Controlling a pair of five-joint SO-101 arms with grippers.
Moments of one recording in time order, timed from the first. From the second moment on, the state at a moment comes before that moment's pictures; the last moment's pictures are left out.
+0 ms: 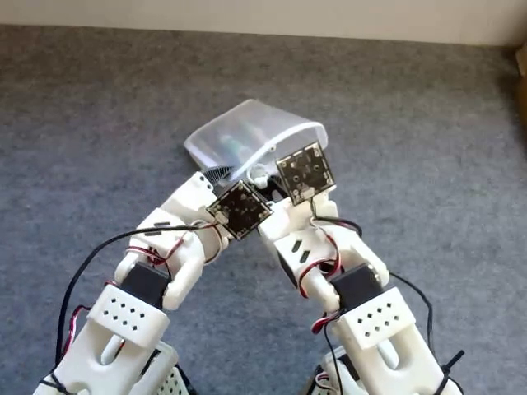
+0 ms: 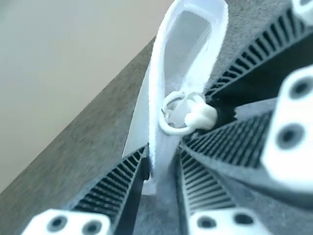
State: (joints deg) left arm 19.8 -58.5 67.6 24.4 -25.9; right arm -32.0 -58.4 58.9 31.9 4.7
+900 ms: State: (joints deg) left arm 19.6 -60.2 70.7 23.6 -26.2; right arm -25.0 -58.3 59.6 24.2 -3.8
